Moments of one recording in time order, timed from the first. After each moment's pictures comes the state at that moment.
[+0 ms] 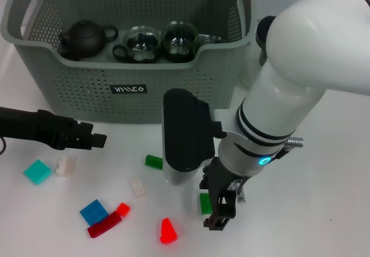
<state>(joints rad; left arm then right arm) -0.54 -2.01 0.62 0.93 2.36 1.69 -1.90 0.97 2.11 -2.01 -1.03 -2.32 -1.36 2.34</state>
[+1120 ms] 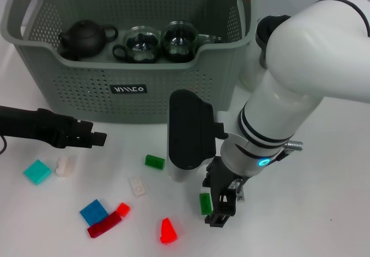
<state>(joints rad) -0.54 -2.02 0.62 0.93 2.36 1.68 -1.91 0.98 2.12 -2.03 -0.94 -2.31 -1.28 2.34</state>
